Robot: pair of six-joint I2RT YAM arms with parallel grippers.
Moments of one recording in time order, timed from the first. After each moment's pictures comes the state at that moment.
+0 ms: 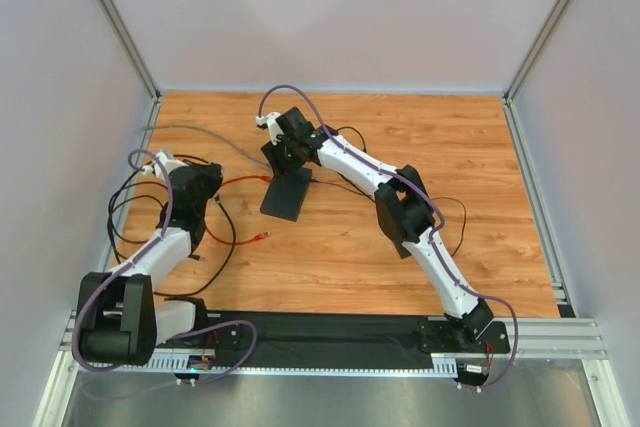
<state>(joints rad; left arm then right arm) -0.08 1.21 0.47 0.46 -0.18 -0.91 0.73 2.52 2.26 -0.62 -0.16 -0.01</state>
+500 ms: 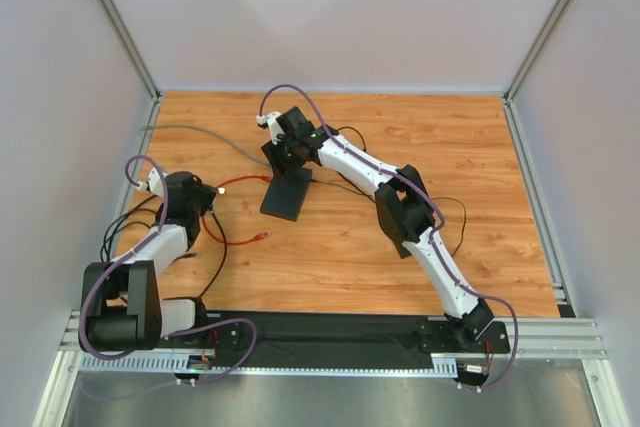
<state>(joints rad) 0.04 1.25 0.46 0.20 -0.21 -0.93 0.73 2.52 2.26 -0.61 -0.17 0.00</state>
